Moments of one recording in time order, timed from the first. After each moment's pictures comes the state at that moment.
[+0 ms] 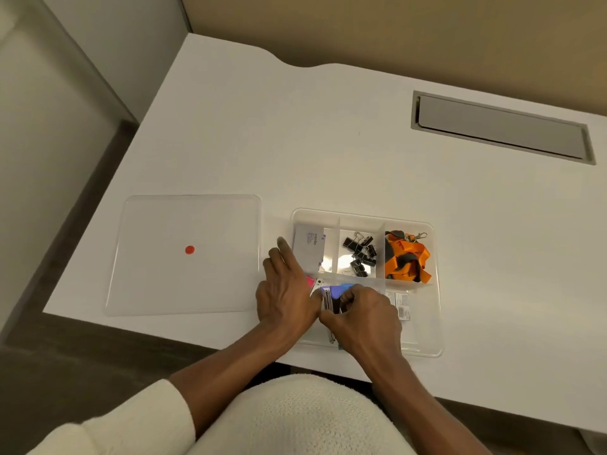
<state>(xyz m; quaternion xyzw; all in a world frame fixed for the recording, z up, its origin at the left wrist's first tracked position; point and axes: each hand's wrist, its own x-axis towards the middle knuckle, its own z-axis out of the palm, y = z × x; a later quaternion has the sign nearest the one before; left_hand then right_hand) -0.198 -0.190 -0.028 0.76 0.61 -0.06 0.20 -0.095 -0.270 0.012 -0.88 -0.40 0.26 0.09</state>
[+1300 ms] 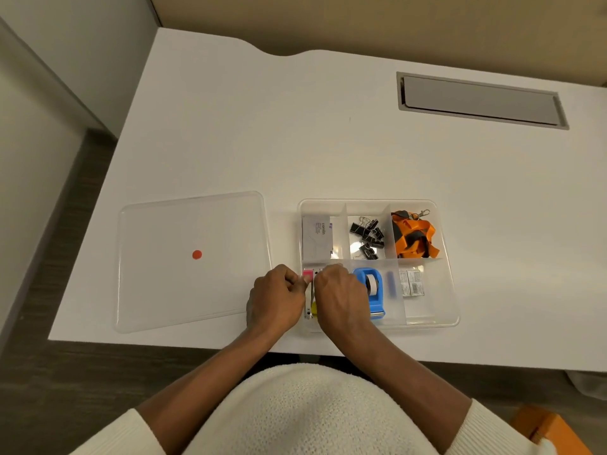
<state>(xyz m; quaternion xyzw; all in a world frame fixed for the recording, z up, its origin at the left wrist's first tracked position) -0.267 -0.173 -0.044 0.69 0.59 0.05 0.42 -0.155 -0.216 -0.010 -0.82 -0.48 0.28 -0.15</state>
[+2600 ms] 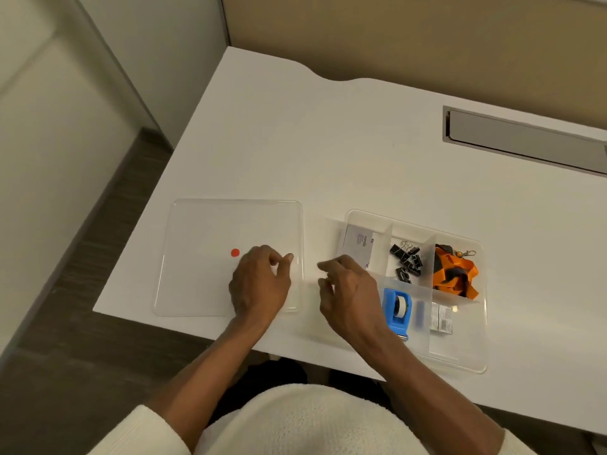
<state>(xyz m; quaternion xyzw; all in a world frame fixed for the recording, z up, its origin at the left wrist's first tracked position) -0.320 -0.127 -0.039 0.70 0.65 0.19 0.24 -0.182 -0.203 0.005 -0.78 -0.55 0.21 0.19</state>
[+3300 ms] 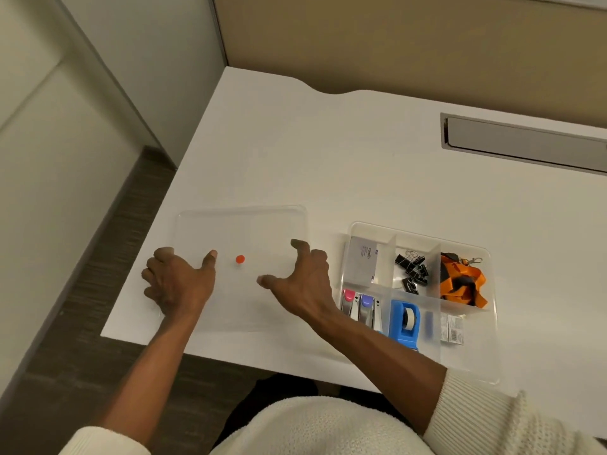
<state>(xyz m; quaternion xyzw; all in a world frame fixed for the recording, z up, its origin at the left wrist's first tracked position) -0.419 -0.043 -0.036 0.52 0.82 0.13 0.21 -0.233 -0.130 0.007 -0.79 -0.39 0.40 0.24</state>
